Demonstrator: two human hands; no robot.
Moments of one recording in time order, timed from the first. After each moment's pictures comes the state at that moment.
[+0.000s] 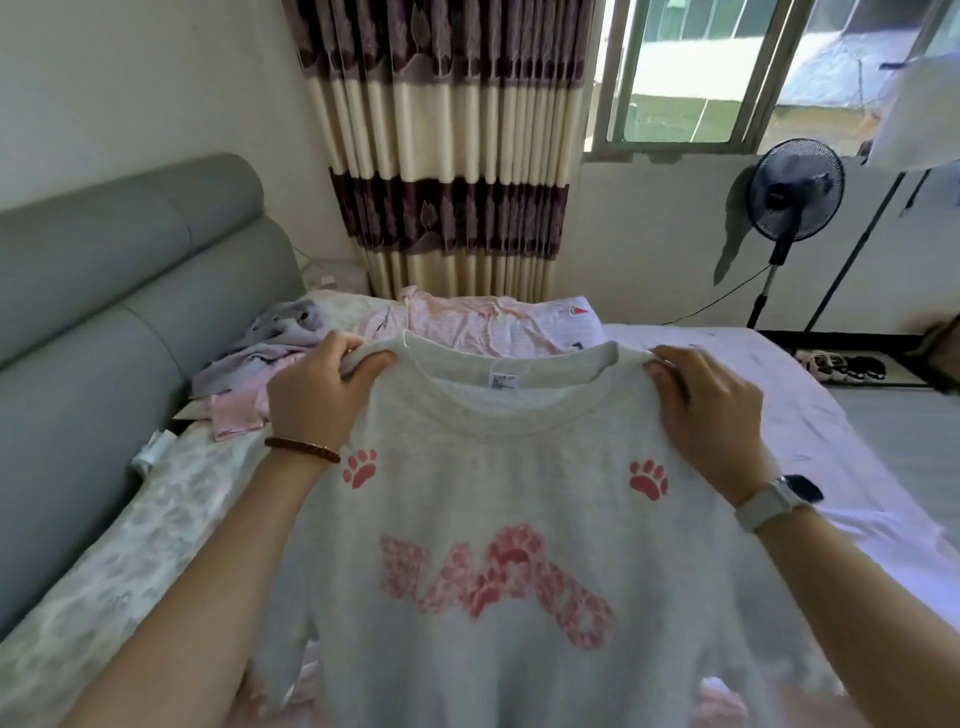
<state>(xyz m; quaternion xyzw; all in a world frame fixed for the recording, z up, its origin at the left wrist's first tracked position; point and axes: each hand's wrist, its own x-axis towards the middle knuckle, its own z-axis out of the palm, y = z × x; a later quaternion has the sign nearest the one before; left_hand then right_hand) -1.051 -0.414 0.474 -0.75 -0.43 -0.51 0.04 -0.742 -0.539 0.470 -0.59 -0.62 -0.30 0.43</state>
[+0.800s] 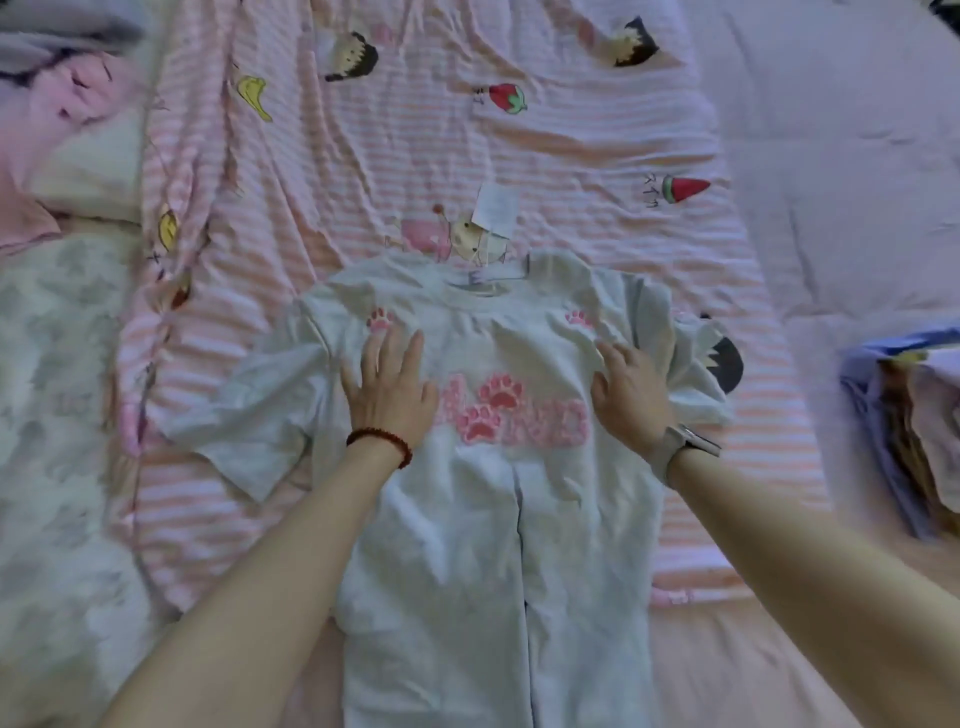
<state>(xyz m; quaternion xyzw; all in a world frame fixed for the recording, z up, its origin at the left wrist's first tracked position) -0.979 -0.264 0.073 -0.81 -0.56 0.00 -0.18 -0.737 -0.371 0.083 -0.84 -0.52 0.16 0.09</state>
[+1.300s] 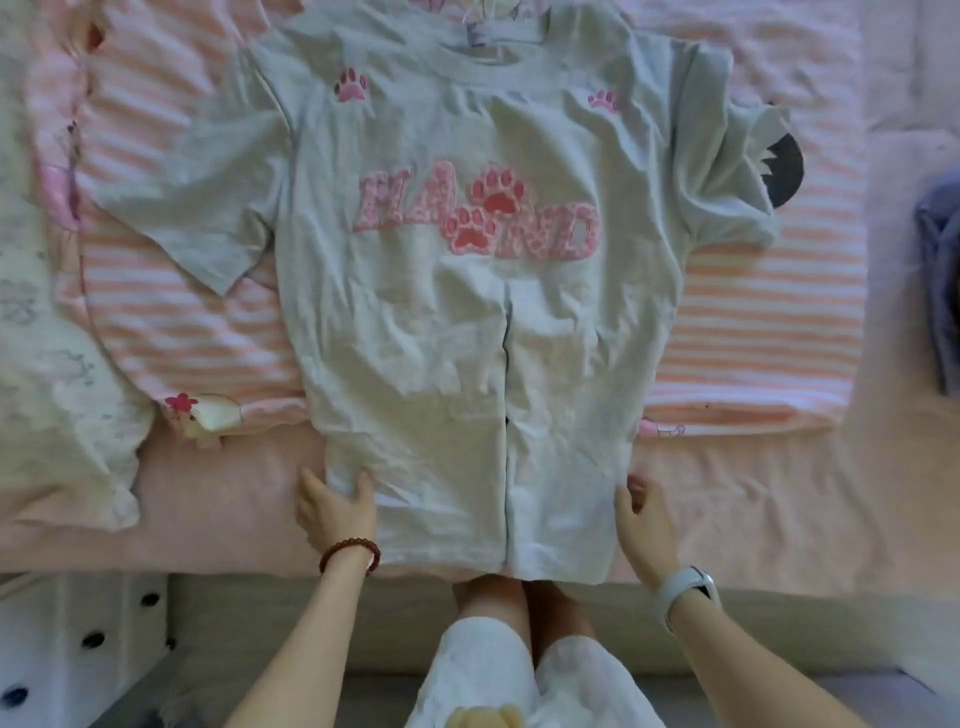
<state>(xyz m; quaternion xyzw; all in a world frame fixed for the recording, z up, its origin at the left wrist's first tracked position) -1.100 -0.540 -0.002 -0.38 -0.86 -0.03 -0.34 -0.831 -0.667 0.002 -0.87 -0.12 0.44 0.20</state>
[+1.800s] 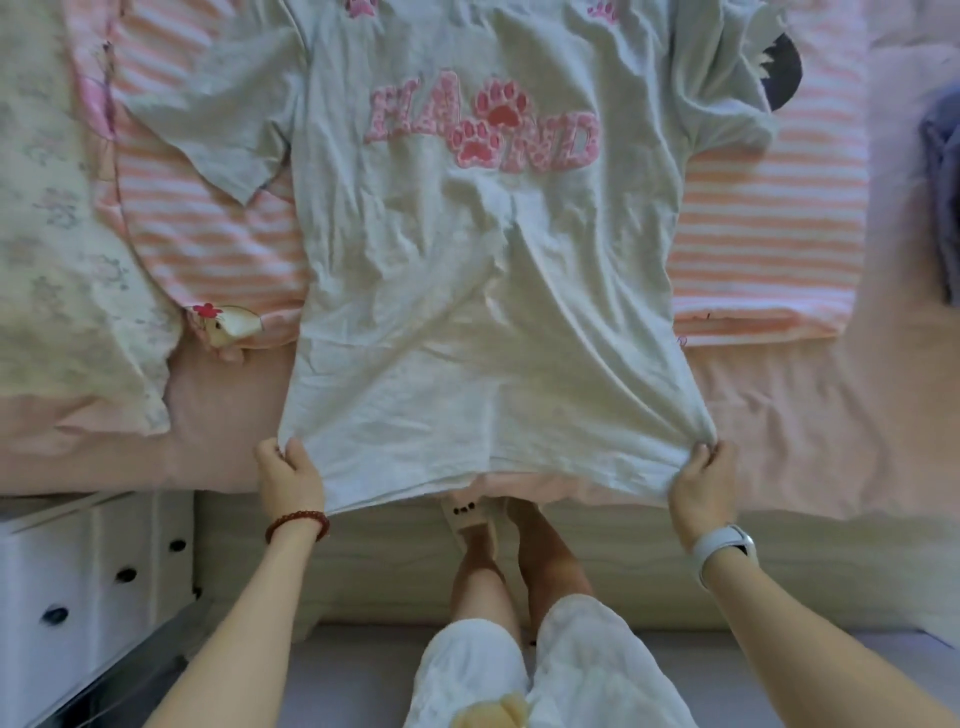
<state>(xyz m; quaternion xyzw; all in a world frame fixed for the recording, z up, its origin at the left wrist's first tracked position) -1.179 -0.594 0.019 -0.44 -0.84 -0.10 -0.30 -0.825 -0.739 0.024 -0.93 -0.10 0.29 0.20</state>
